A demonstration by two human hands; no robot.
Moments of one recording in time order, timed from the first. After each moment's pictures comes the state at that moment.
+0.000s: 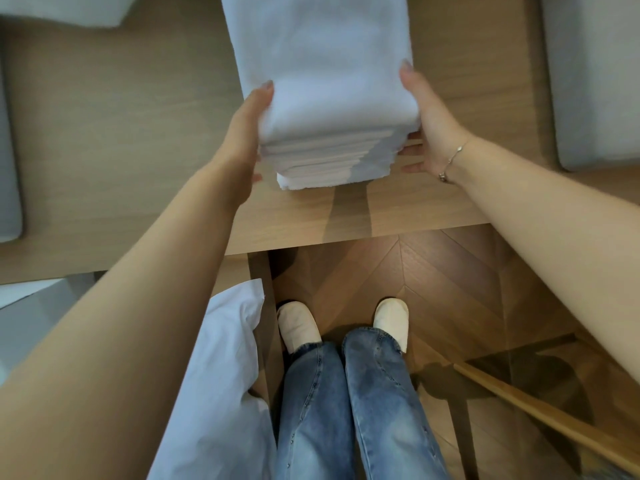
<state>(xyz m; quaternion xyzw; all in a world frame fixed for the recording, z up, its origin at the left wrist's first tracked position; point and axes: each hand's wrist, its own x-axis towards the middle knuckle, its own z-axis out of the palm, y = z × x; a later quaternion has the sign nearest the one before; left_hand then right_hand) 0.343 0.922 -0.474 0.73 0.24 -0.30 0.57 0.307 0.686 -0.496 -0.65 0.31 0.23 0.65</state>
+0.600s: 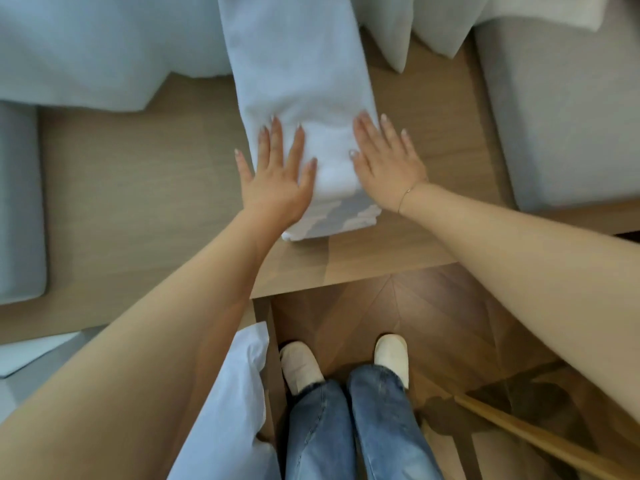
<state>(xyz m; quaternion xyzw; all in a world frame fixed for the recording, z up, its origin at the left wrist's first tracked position) 0.364 0.891 -0.462 0.97 -0.13 -0.20 0.10 0.335 0.706 -0.466 -0.97 0.03 0.19 0.12</state>
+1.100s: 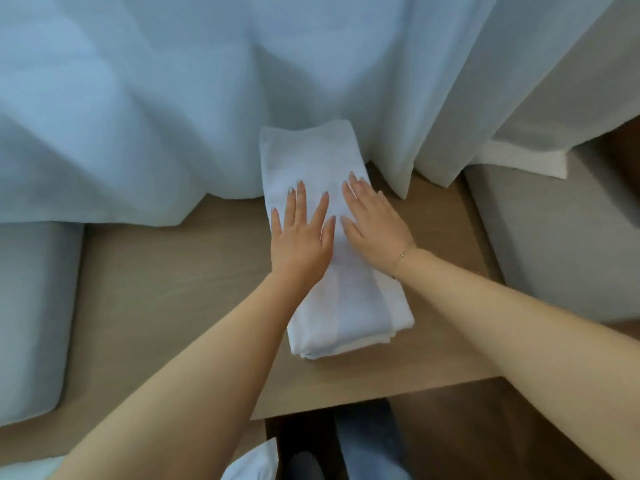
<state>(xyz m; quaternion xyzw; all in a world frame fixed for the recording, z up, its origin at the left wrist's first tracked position) 0.475 0.865 -0.420 0.97 -0.16 -0.12 0.14 0.460 0.713 -0.404 -0.99 -0.03 0.10 0.13</state>
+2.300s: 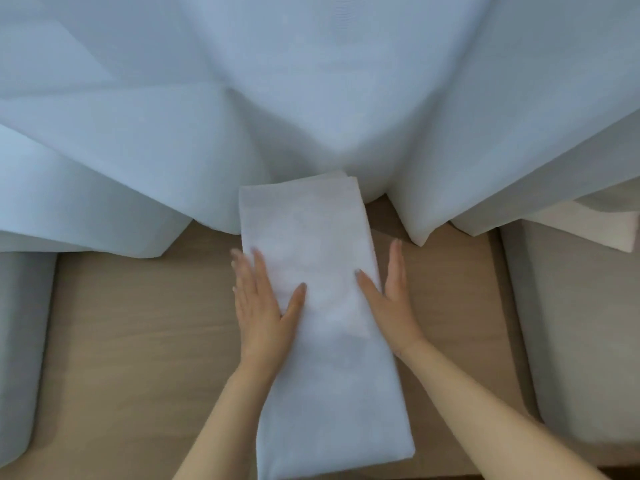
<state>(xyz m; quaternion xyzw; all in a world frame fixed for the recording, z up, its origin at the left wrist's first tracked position) 0.527 0.867 -0.457 0.92 0.06 -0.11 0.38 0.514 0.679 -0.465 -0.74 0.25 0.12 0.62</state>
